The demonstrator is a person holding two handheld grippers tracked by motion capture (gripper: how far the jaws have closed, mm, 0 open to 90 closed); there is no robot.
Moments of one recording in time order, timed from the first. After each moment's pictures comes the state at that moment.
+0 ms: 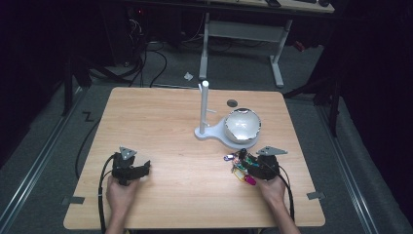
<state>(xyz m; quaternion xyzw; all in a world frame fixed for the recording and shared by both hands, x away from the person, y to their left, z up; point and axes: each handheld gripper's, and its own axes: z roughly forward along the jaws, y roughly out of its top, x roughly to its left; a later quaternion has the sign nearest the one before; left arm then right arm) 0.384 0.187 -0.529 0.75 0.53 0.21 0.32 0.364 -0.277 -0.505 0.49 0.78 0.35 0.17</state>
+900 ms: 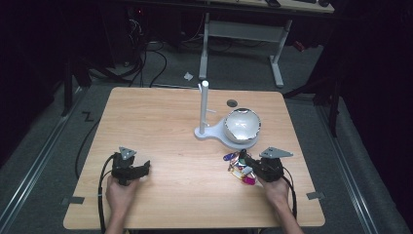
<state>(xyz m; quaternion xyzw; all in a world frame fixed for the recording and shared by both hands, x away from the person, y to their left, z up) 0.384 0.187 -0.529 0.75 0.53 0.21 0.32 0.350 -0.281 -0.485 0.45 0.79 0.38 0.17</state>
